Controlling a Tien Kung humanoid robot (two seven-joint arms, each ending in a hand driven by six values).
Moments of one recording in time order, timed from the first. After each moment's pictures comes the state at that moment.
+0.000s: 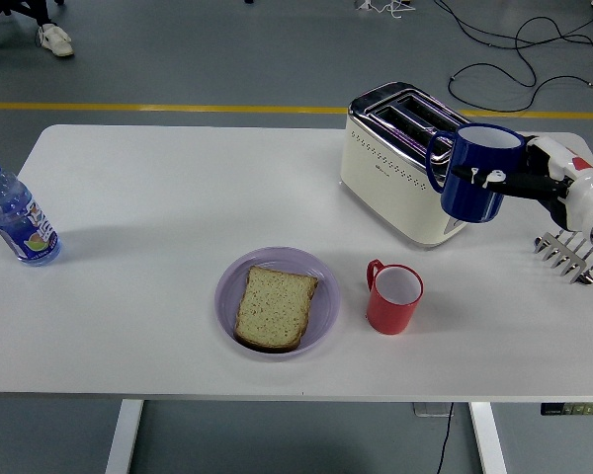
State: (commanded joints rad) left arm -0.10 0.00 -1.16 -0.18 1.92 -0.13 0.29; right arm 0.38 -0.47 1.28 1.78 -1.04 -0.16 -0.65
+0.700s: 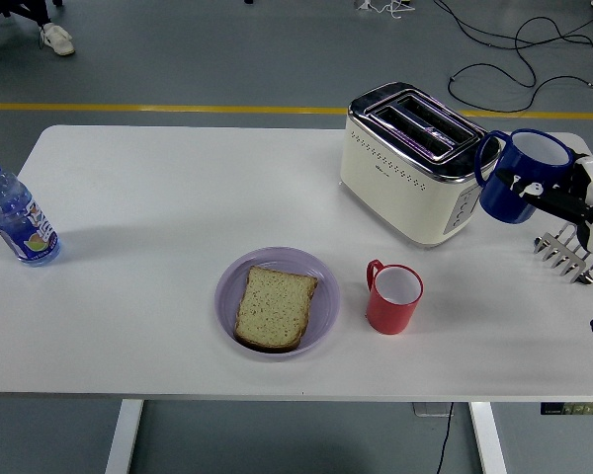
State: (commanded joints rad) left arm -0.10 0.00 -1.18 -0.18 1.94 -0.13 0.29; right arm 0.21 -0.40 1.29 1.61 -1.14 -0.34 -0.22
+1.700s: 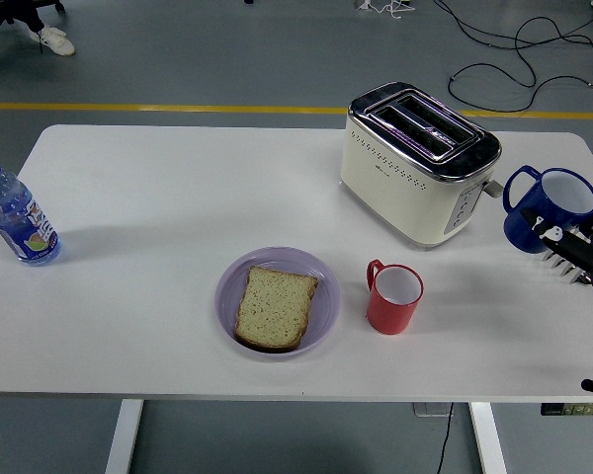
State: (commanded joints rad) left arm -0.10 0.00 -1.17 -0.18 1.94 -0.13 0.29; right arm 0.10 -0.33 1.28 1.40 -1.13 -0.41 0.20
